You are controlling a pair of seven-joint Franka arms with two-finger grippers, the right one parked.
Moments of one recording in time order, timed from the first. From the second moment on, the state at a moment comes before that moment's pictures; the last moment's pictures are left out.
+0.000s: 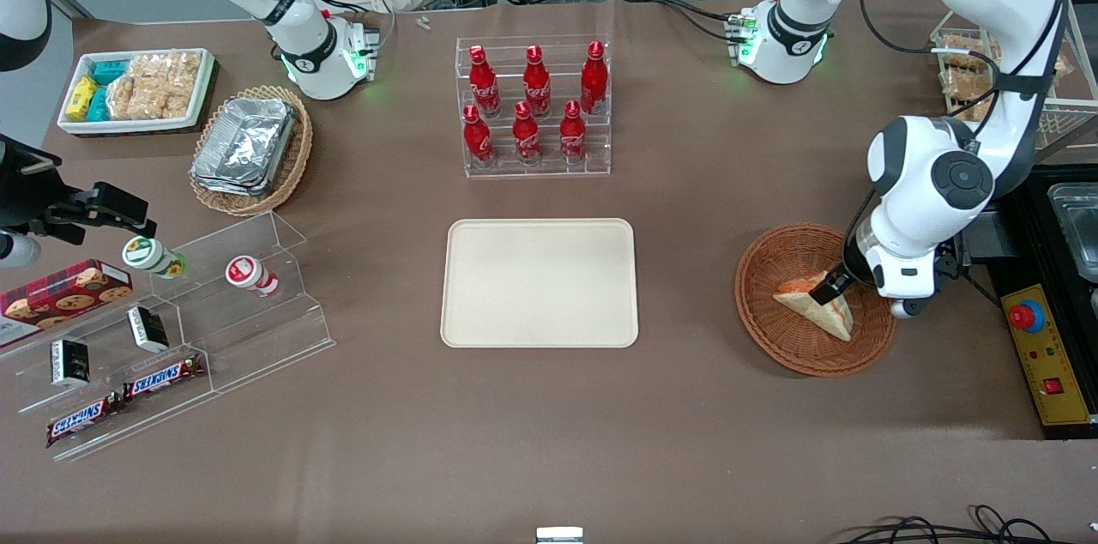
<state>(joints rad) 0.27 0.26 -0.34 -2.17 0.14 2.51 -0.92</state>
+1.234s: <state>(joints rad) 0.28 0.35 -0.34 -2.17 0.14 2.56 -1.01</state>
